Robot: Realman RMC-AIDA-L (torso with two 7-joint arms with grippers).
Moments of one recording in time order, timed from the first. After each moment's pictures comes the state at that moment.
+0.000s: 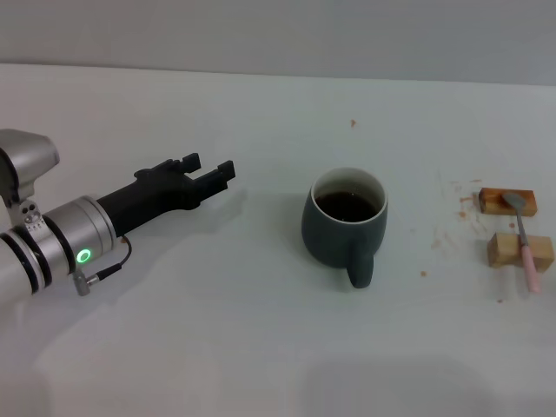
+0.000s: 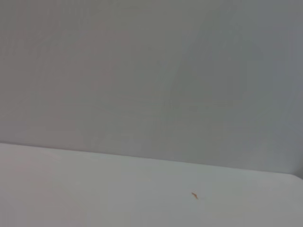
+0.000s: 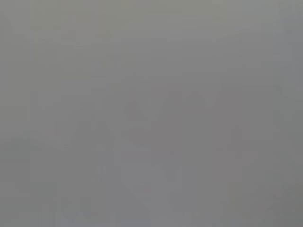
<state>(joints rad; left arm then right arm) -0.62 -1.98 -0.70 -0.12 2.88 1.02 -1.02 0.16 2.08 0.00 0.09 -1.22 -1.62 0.31</state>
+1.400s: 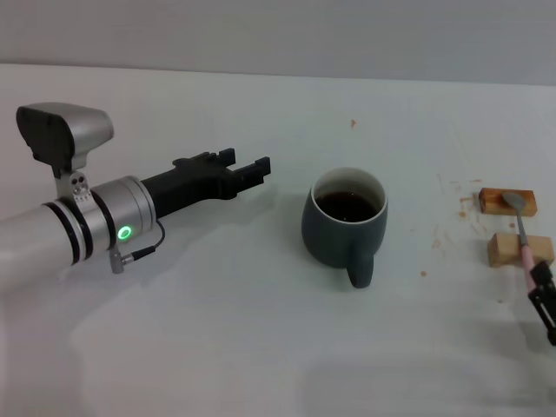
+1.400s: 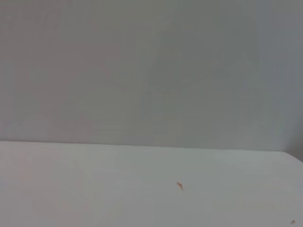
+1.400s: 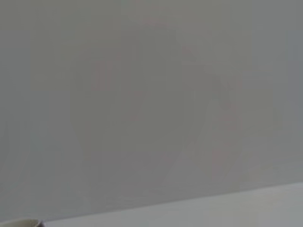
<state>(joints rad) -0.74 -2.02 -0.63 -0.08 2.89 0.94 -1.10 0.14 2.09 -0.35 0.35 -1.25 -1.55 0.14</state>
